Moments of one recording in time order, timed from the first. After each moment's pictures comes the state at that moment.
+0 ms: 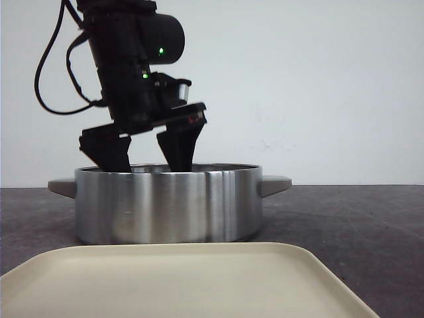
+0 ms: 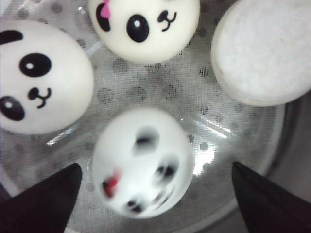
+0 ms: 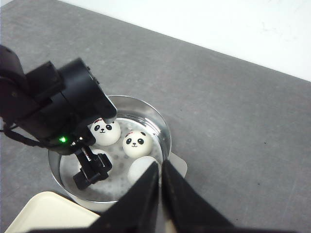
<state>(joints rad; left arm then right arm) -0.58 1.84 1.46 -0.85 0.08 -0.07 0.96 1.16 1.58 -1.00 0.44 0.29</state>
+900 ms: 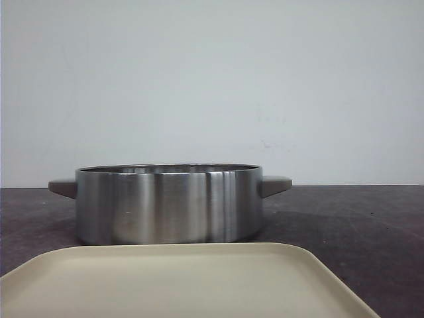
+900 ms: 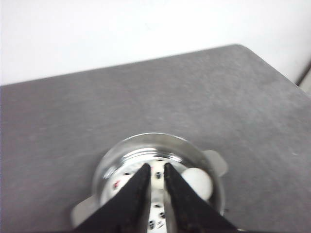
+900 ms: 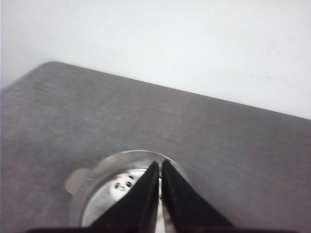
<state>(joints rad) -0.60 0.91 1.34 -0.79 -0.13 -0.16 1.02 1.16 1.44 -0.62 0.52 0.29</state>
